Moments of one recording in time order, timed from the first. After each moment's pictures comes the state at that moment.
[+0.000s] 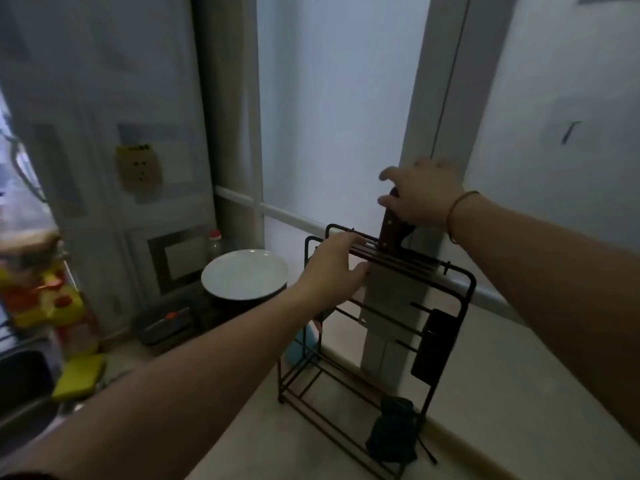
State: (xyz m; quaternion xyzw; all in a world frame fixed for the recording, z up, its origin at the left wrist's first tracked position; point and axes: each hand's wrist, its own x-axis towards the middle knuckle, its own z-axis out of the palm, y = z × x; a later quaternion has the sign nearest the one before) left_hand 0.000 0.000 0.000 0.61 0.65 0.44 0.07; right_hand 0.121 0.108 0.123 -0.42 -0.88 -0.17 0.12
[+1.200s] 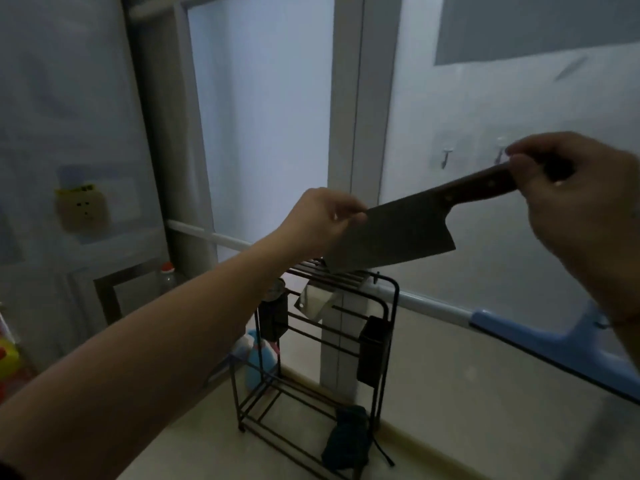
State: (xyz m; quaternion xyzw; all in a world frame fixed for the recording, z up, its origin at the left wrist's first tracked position) left_hand 0.067 -0.003 0.121 0.75 0.53 0.40 0.01; right_hand 0.338 -0.005 0.159 -0.35 -0.72 -0.03 0.60
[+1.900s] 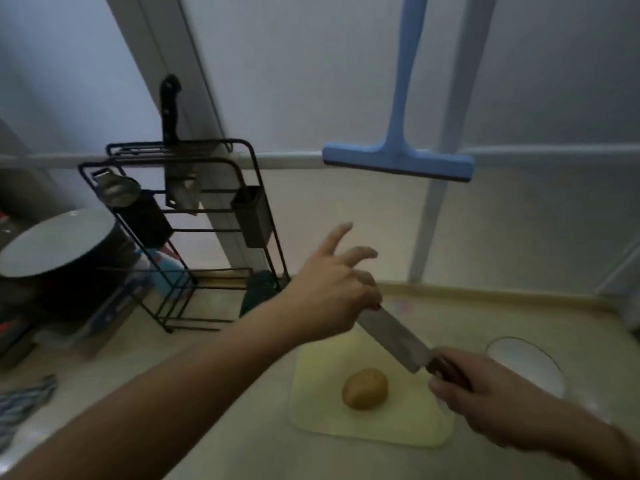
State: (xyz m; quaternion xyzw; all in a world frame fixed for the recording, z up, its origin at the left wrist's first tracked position) left_hand 0.260 -0.113 -0.077 0.95 0.25 0.12 -0.14; right_hand 0.499 -0.217 -0.116 -0.58 -0.67 0.44 0.11
